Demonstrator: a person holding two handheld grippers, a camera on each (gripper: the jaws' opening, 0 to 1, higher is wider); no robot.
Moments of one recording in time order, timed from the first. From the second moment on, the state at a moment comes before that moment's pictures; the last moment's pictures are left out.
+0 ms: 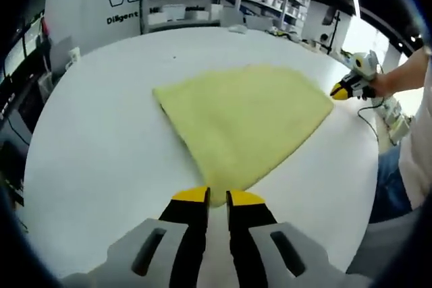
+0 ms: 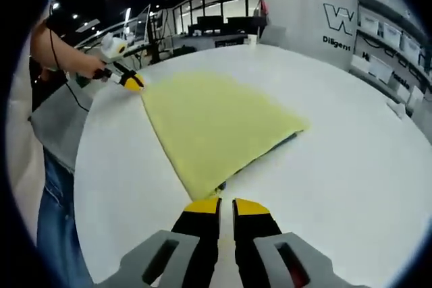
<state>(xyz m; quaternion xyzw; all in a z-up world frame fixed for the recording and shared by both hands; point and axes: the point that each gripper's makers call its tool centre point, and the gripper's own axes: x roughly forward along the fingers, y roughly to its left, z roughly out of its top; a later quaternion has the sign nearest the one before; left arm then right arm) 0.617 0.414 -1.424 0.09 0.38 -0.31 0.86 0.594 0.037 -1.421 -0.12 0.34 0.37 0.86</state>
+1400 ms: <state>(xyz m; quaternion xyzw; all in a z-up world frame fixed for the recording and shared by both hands) 0.593 0.397 -1.381 0.07 0.31 -0.26 0.91 0.572 0.093 -1.391 -0.06 0.32 0.35 0.88</state>
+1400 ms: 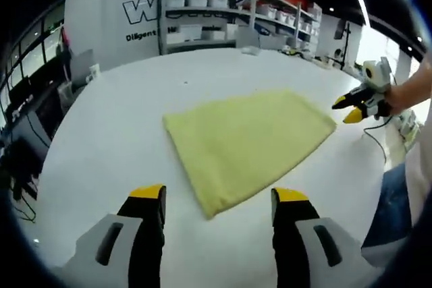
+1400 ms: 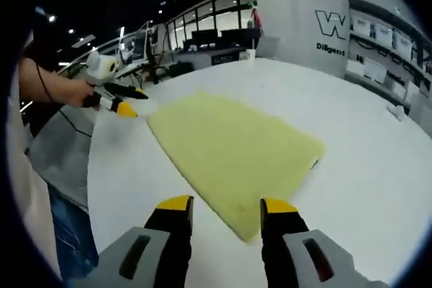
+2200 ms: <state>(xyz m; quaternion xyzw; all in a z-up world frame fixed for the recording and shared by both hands) 0.531 0.398 -1.371 0.02 0.32 -0.22 0.92 0.494 0.117 -1.375 0.01 0.33 0.27 0.90</state>
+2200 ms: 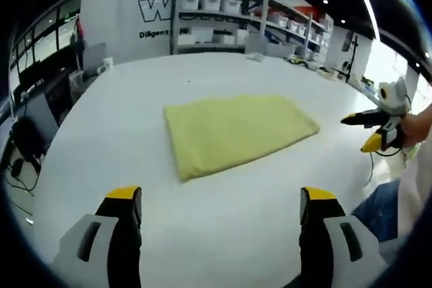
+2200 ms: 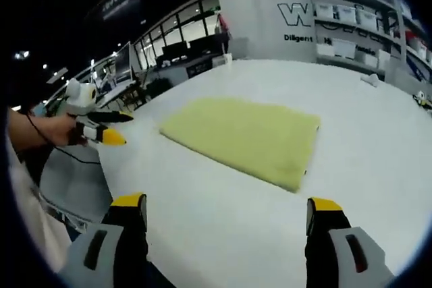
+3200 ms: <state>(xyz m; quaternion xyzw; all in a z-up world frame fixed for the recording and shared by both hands) 0.515 0.378 -1.371 -0.03 0.31 -0.22 0.92 0.492 0.101 -1.369 0.02 0.32 0.24 0.92</state>
